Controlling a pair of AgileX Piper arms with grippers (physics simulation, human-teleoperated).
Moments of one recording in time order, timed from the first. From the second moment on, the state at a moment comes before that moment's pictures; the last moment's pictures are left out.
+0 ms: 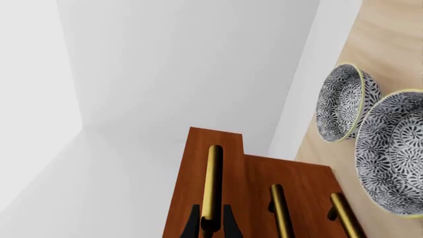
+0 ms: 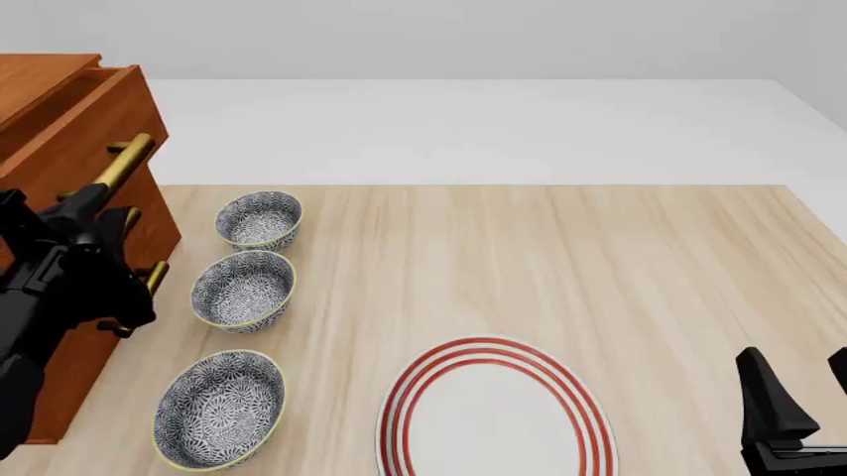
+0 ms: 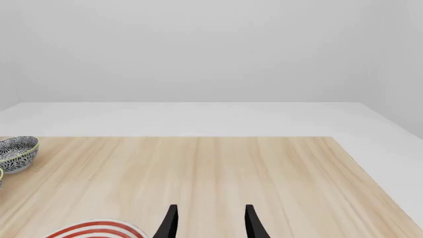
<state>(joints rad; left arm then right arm) 0.05 1.09 -0.35 -0.72 1.42 0.00 0.01 0.00 0.00 0.00</state>
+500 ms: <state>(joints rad) 0.03 1.09 -0.35 -0.70 1.42 0.00 0.01 0.00 0.00 0.00</state>
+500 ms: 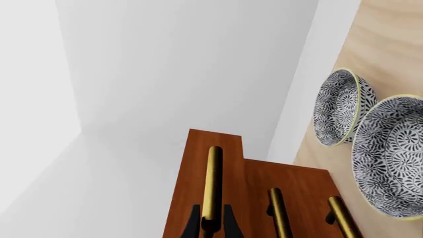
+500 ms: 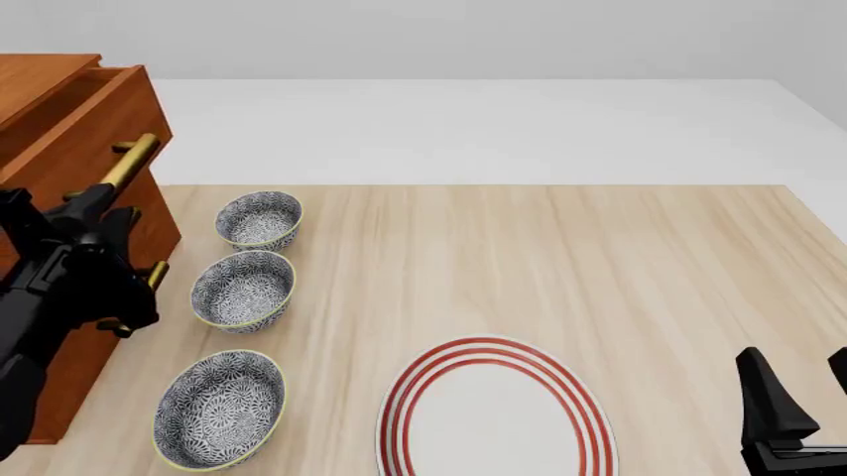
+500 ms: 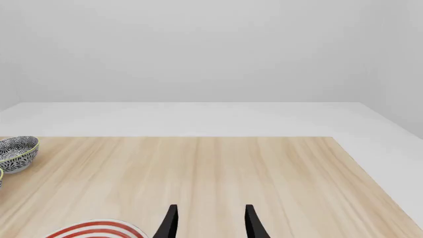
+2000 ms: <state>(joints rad) -0.01 0.97 -0.32 -0.65 1.46 0.00 0.01 0.00 0.00 0.00</state>
